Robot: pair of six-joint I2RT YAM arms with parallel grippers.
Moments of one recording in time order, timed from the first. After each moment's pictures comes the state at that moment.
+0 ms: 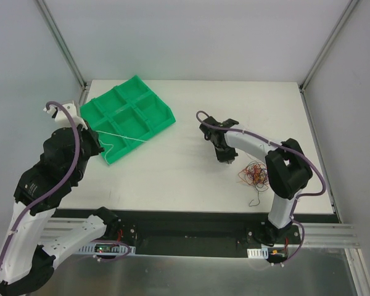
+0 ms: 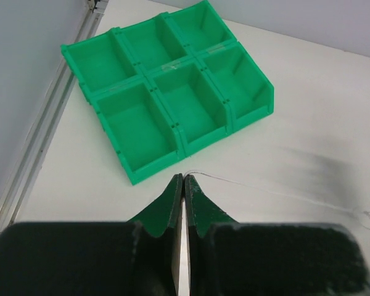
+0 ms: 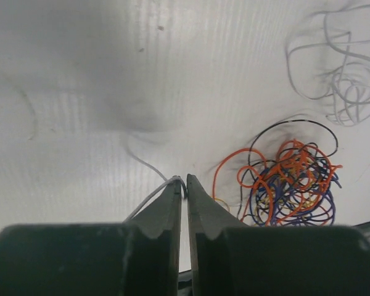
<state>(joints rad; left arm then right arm) -0.56 0.74 1.37 -1.02 -0.62 -0.39 0.68 1.83 1.33 -0.99 0.40 0.48</state>
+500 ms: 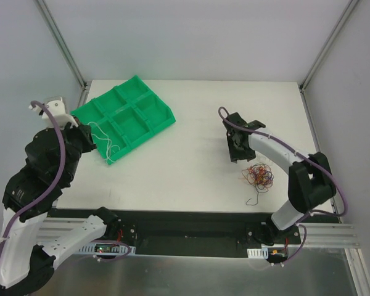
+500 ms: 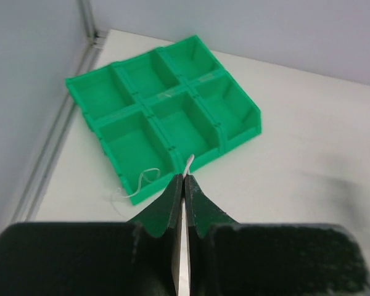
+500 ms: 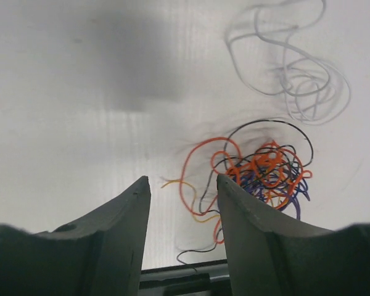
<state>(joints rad) -0.56 0.74 1.46 -0.99 -0.65 -0.31 0.51 1.65 1.15 -0.91 0.35 0.33</state>
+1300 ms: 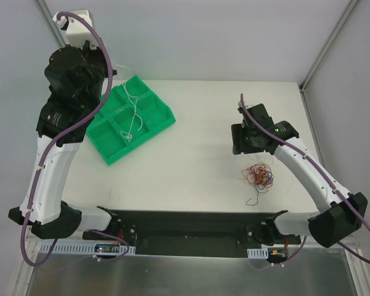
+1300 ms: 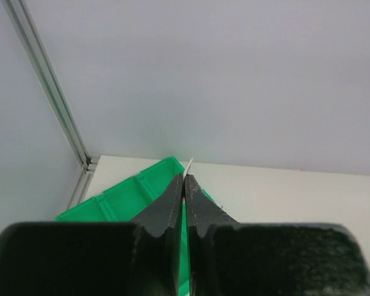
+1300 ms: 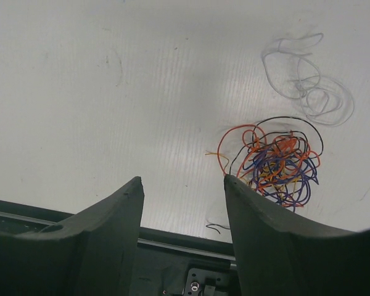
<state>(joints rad) -0.48 1.29 1.97 -0.63 -0.51 -0.02 0.50 1.30 1.26 -0.99 0.10 0.30</state>
